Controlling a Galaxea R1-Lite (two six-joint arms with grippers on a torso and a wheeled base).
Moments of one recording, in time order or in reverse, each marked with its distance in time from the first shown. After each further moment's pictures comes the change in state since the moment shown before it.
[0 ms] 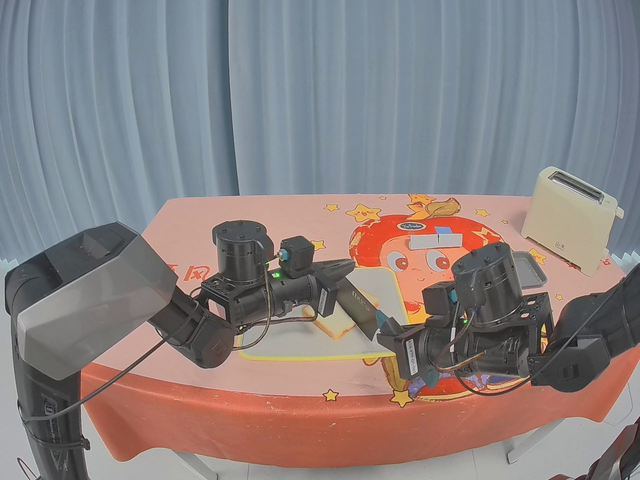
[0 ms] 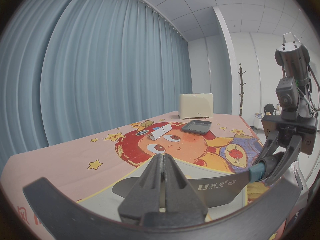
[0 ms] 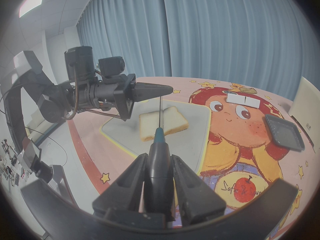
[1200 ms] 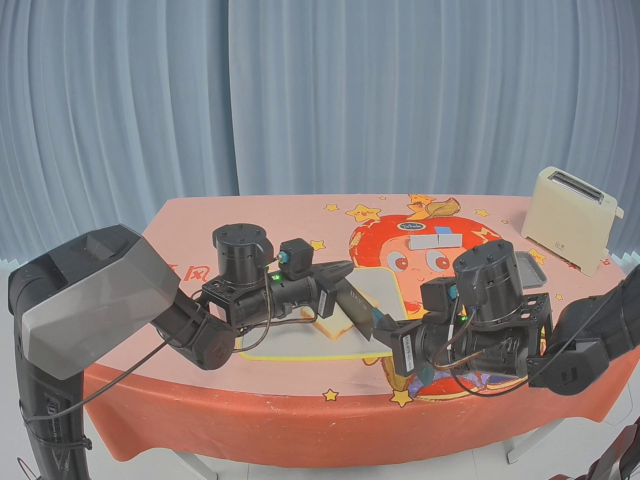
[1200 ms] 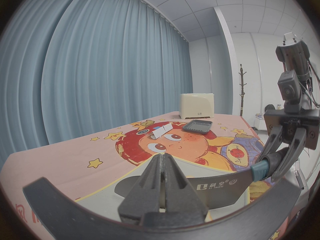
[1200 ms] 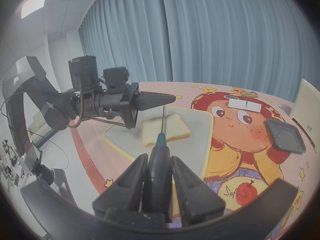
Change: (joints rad) left arm 0.000 0.027 0.008 -0.010 0.001 0.000; right arm 0.010 -0.001 0.001 -0.076 0.000 0.000
